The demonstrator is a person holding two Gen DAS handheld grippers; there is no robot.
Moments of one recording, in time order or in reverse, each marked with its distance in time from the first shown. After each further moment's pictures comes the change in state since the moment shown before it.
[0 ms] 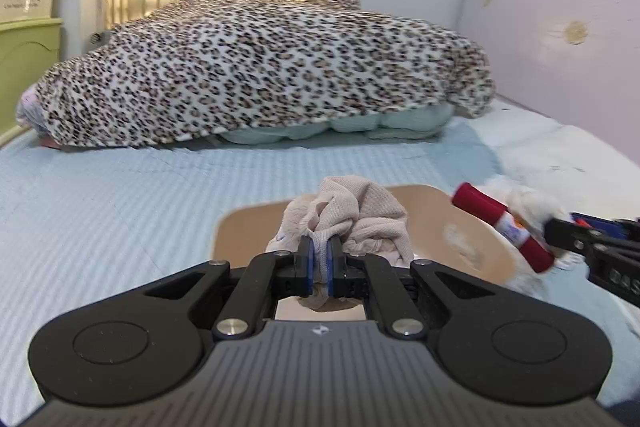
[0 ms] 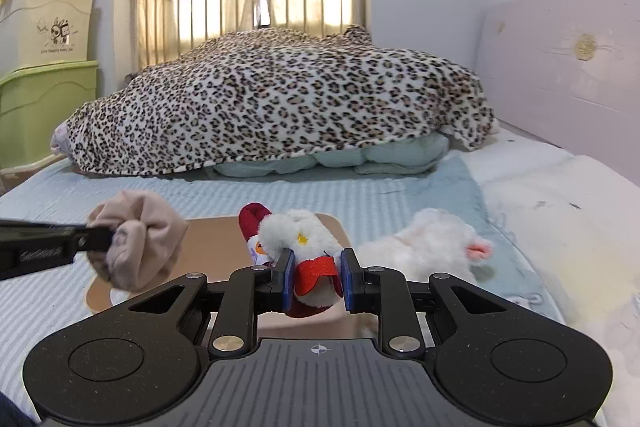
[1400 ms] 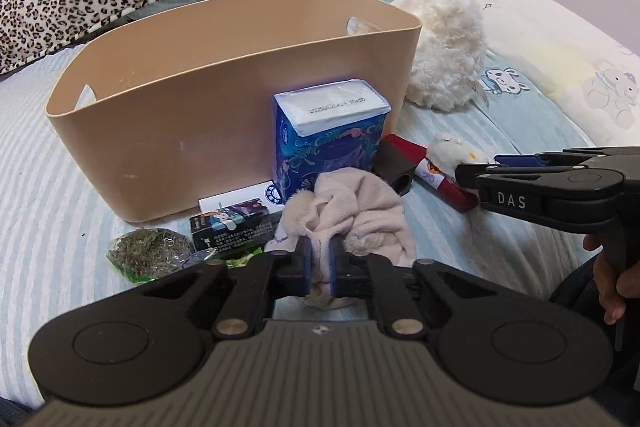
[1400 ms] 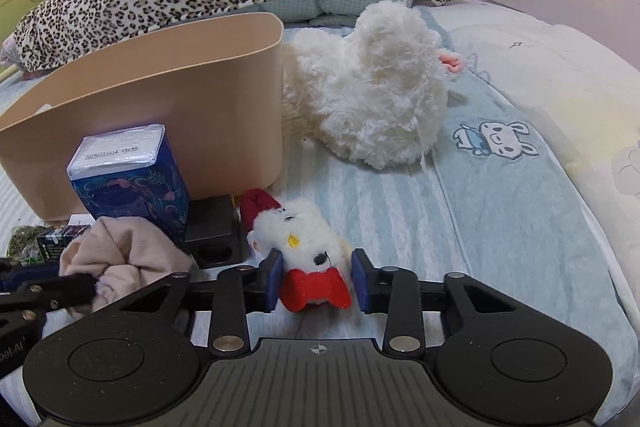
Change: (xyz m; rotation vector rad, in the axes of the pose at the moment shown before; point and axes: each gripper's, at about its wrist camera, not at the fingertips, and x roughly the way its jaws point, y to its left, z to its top) left arm 0.011 -0.069 -0.140 0.122 0.315 -0.184; right arm 0.041 -0.042 -0.129 0.049 0.342 -0.095
